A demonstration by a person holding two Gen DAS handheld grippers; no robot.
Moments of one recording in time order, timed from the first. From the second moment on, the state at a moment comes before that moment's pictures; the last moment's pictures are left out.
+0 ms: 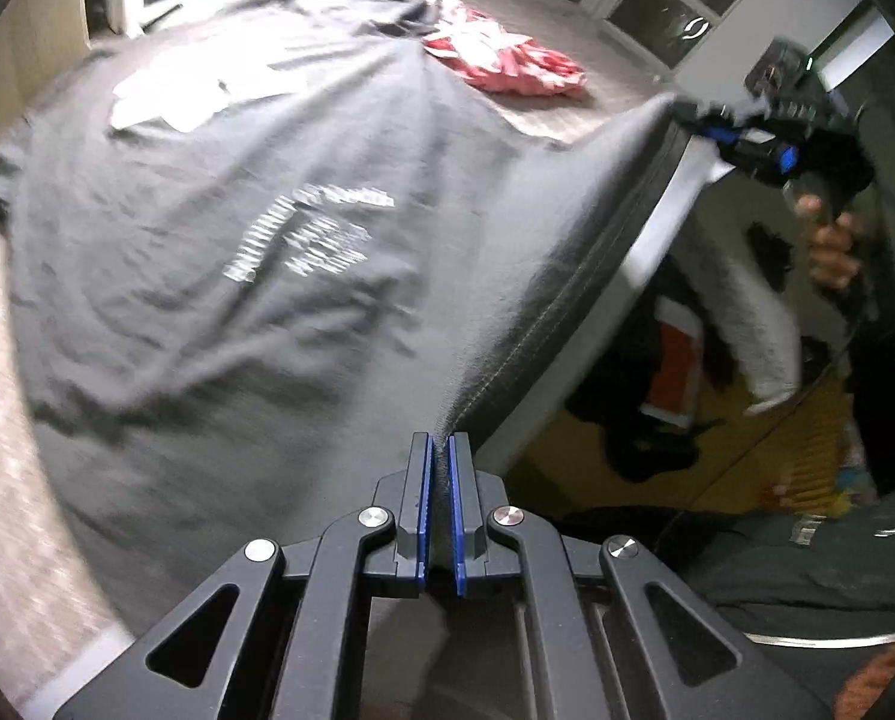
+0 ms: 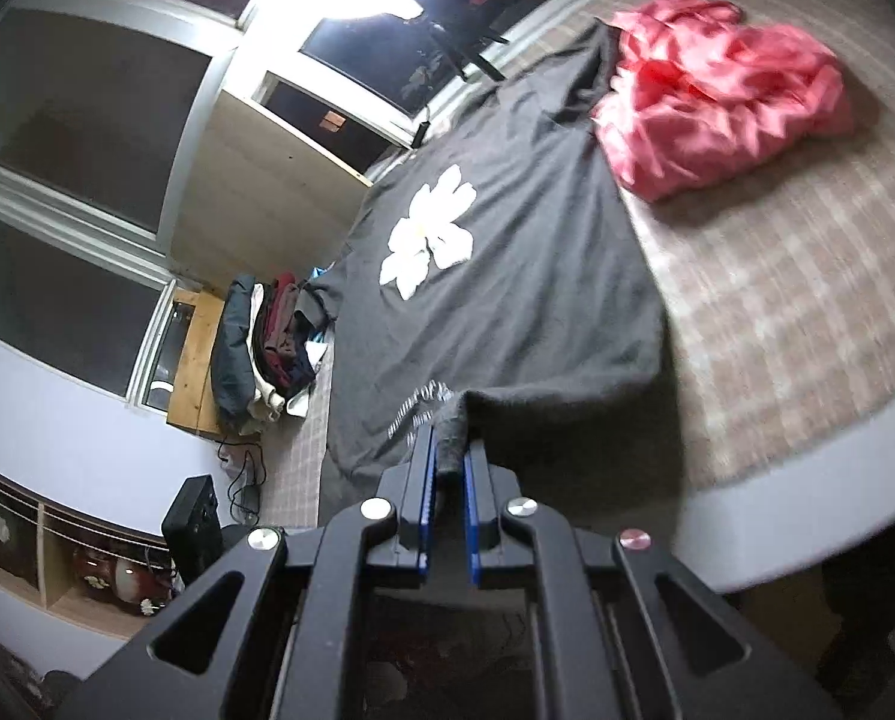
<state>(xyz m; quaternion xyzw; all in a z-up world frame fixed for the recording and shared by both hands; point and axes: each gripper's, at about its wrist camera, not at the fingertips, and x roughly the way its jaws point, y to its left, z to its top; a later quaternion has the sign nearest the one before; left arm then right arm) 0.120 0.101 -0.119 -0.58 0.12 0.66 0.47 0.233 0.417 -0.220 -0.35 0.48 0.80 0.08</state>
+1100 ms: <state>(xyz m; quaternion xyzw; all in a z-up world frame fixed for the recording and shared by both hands) -0.052 -0.064 -0.054 -0.47 -0.01 0.86 0.17 -0.179 0.345 -0.052 -0.40 0.04 0.91 -0.06</state>
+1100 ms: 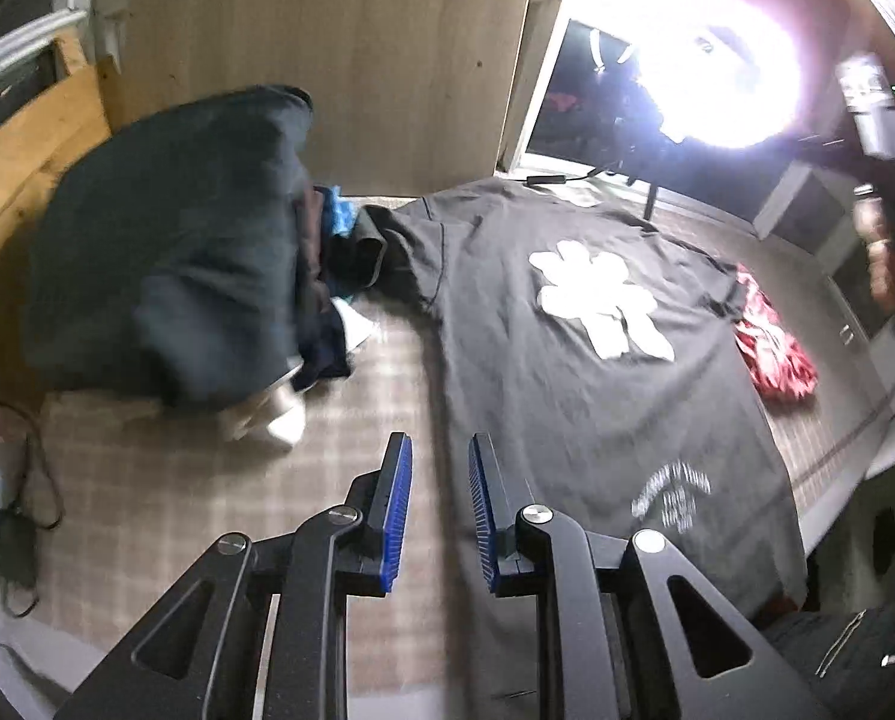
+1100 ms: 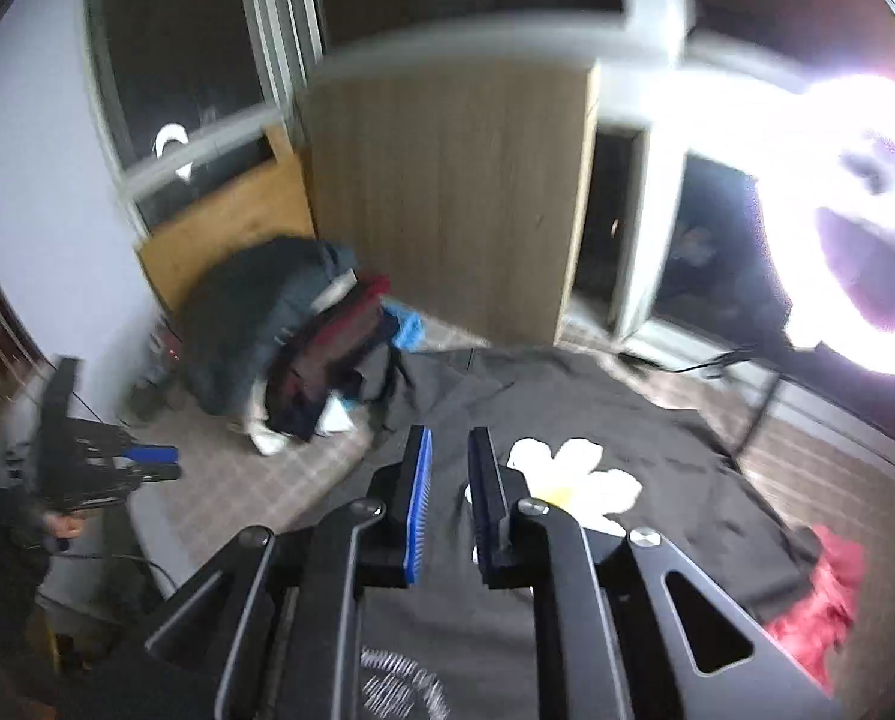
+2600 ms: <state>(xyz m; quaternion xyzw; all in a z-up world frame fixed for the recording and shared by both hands) -0.221 0.076 -0.140 -0.50 0.09 0.81 0.30 -0.383 0.405 -0.235 -0.48 0.08 0.87 -0.11</state>
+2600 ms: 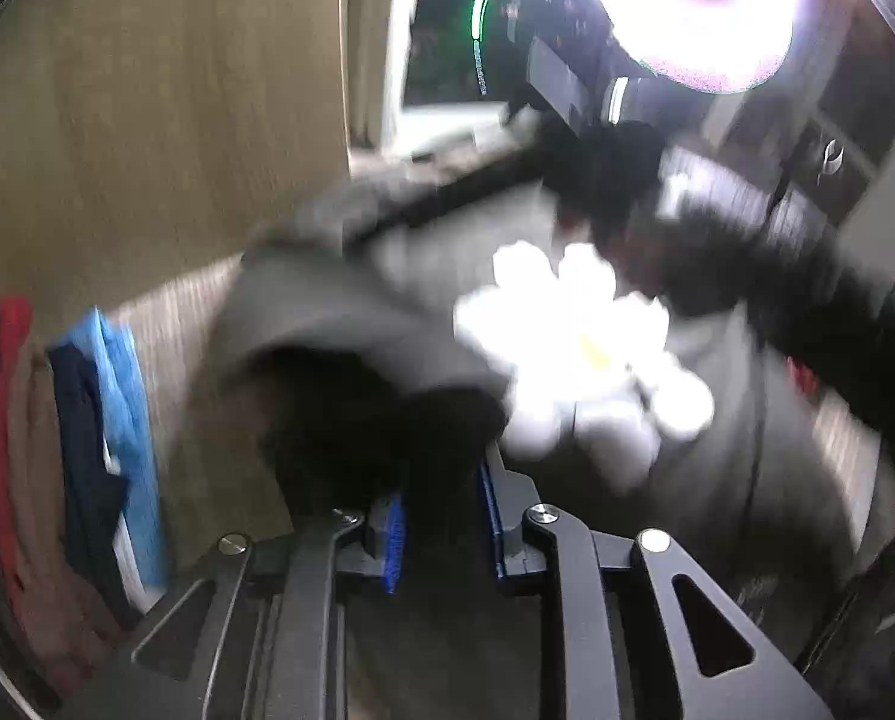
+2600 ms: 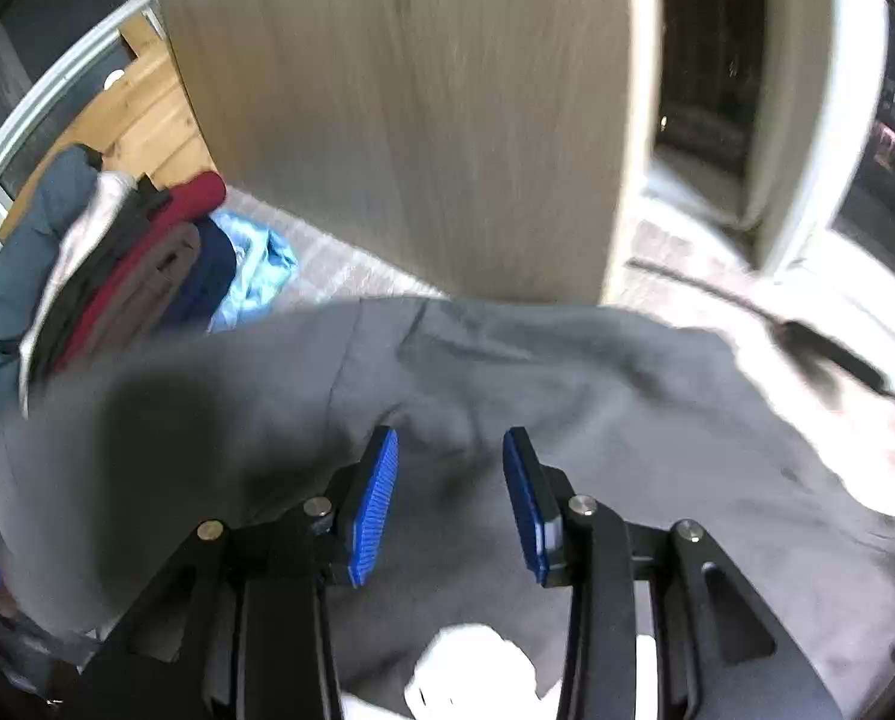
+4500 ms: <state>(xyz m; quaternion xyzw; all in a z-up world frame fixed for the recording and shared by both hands) -0.217 0.071 -0.180 -0.50 0.22 0.79 0.29 -0.339 0.425 -0.225 -0.50 0.09 0.85 -0.11</state>
